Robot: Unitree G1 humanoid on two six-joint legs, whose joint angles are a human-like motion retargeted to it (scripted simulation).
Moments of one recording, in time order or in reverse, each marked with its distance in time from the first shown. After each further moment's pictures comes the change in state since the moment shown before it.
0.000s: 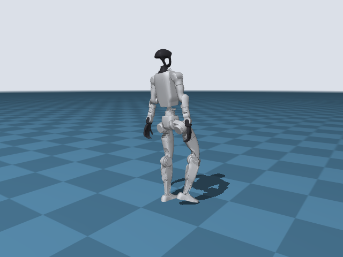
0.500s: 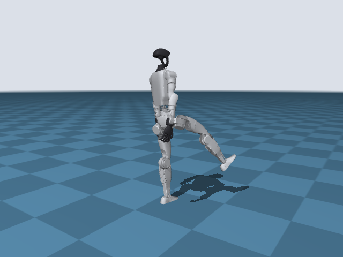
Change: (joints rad) left arm -0.206 -0.124 -0.156 -0.177 0.070 -0.131 -0.075; right arm 0.142 -0.037 -0.117 0.097 0.234 0.086 -0.041; waist -0.317 0.094 0.219; left_leg 0.006 0.063 -0.186 0.048 0.038 0.021; right_leg -0.553 -0.087 0.165 -0.306 -0.017 -0.220
